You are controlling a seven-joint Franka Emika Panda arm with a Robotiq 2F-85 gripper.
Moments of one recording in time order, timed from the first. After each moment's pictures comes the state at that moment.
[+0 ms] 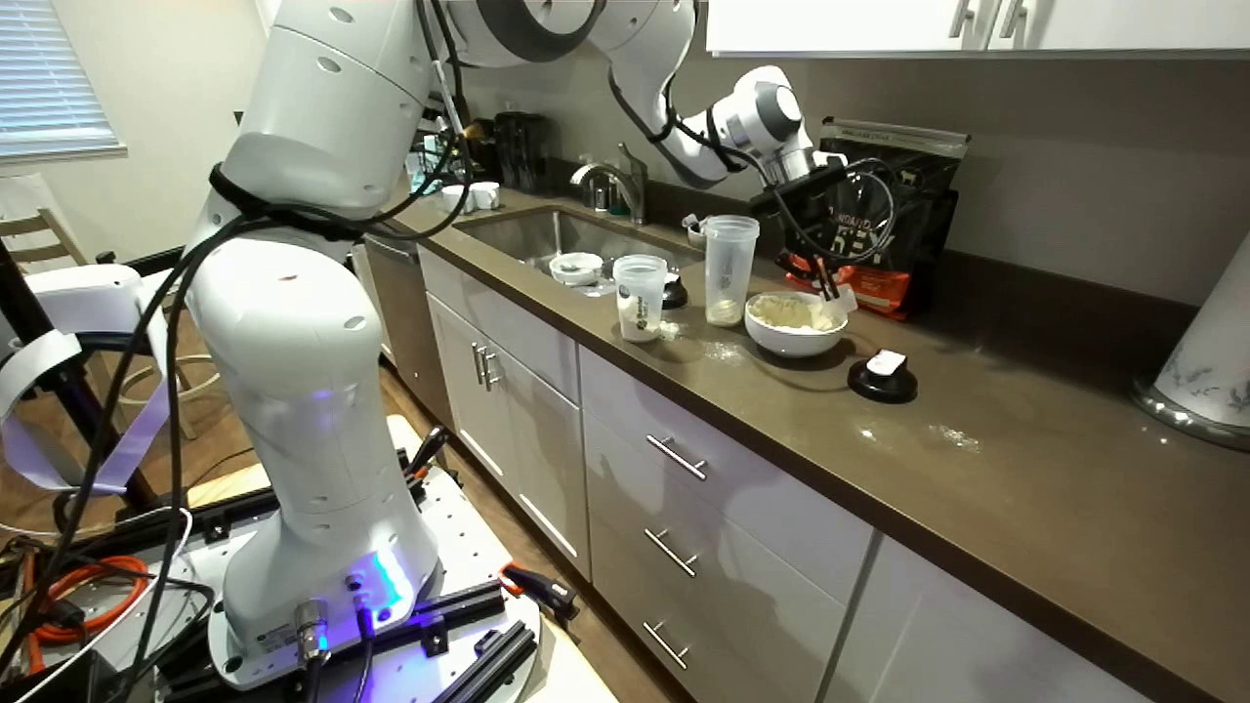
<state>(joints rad) 0.06 0.56 -0.07 -1.54 -0.62 2.04 -0.20</state>
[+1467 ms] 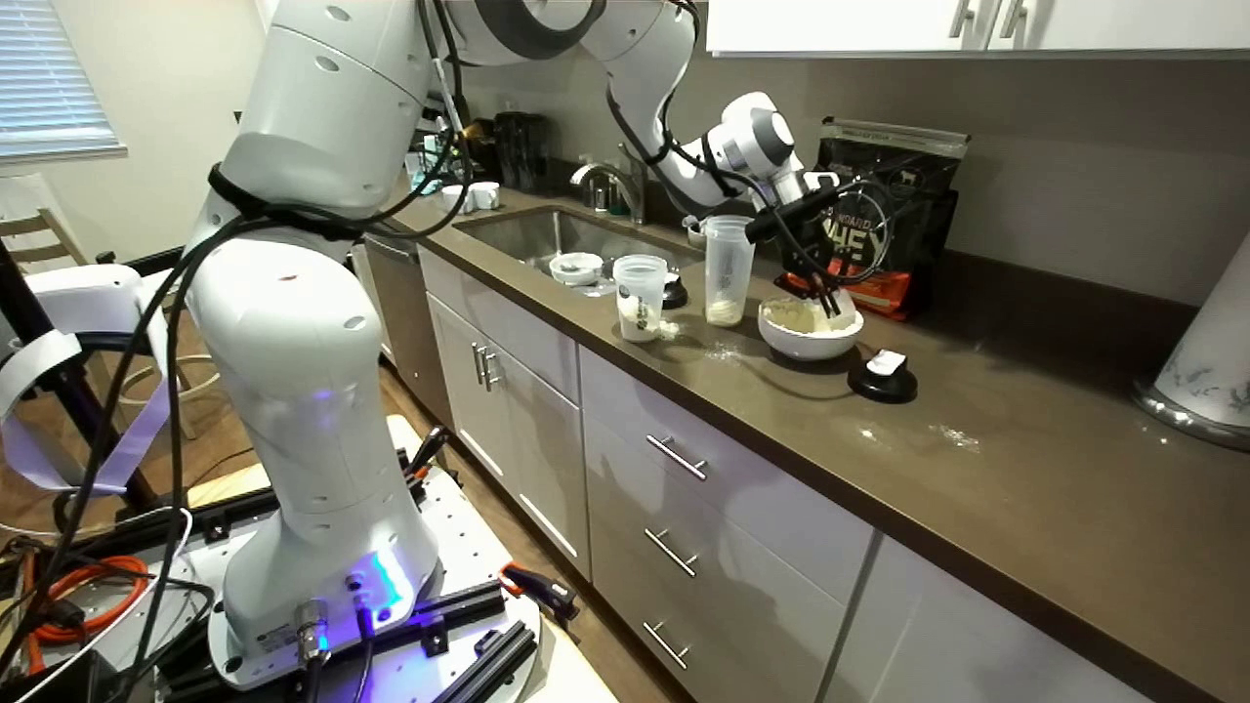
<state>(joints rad) 0.06 0.56 -0.09 -1.64 -0.72 2.17 -0.11</state>
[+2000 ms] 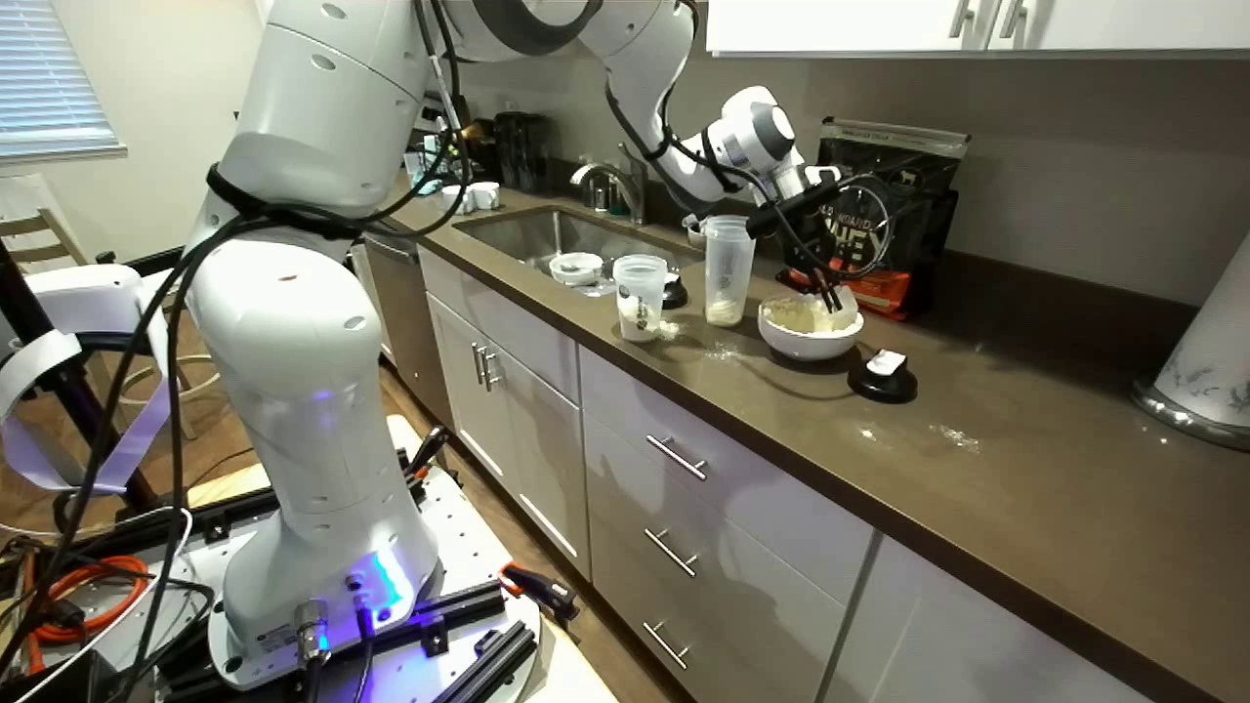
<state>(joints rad) 0.06 0.54 -0.09 -1.64 -0.72 2.17 -0.11</state>
